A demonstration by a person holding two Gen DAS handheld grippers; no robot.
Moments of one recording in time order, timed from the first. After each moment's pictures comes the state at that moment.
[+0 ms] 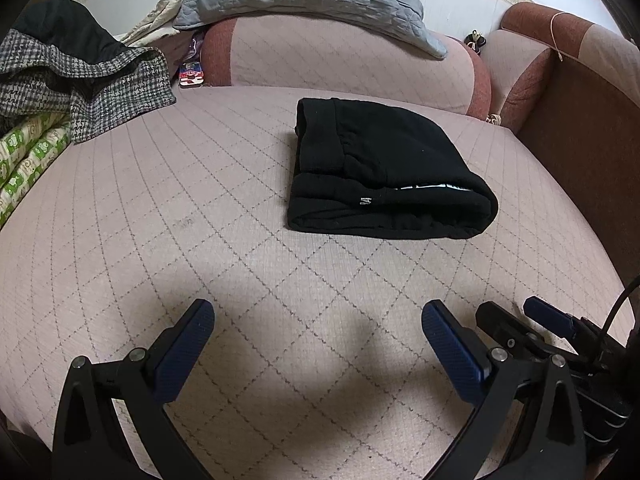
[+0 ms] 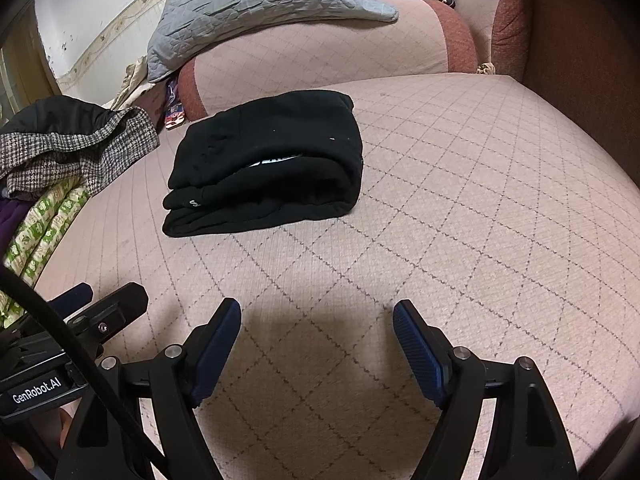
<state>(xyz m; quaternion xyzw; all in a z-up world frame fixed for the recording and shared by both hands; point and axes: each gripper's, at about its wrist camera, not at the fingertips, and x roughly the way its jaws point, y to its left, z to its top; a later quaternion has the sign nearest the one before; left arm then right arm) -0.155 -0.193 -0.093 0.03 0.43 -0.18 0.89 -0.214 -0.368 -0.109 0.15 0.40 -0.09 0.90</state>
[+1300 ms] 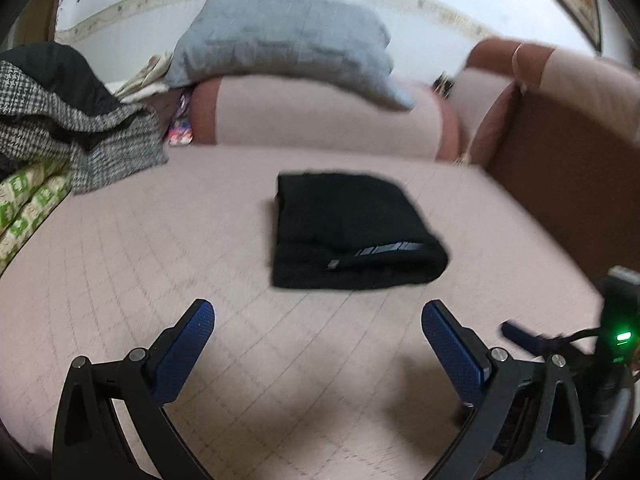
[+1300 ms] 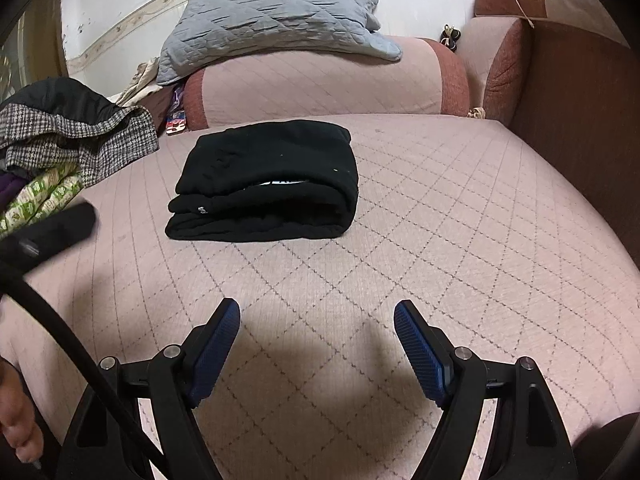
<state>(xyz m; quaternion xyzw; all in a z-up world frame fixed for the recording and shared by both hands) -0.173 -0.190 -0.047 0.03 0.35 -0.21 0.91 -0.234 -0.353 -0.091 0.08 0.37 -0.12 0.92</state>
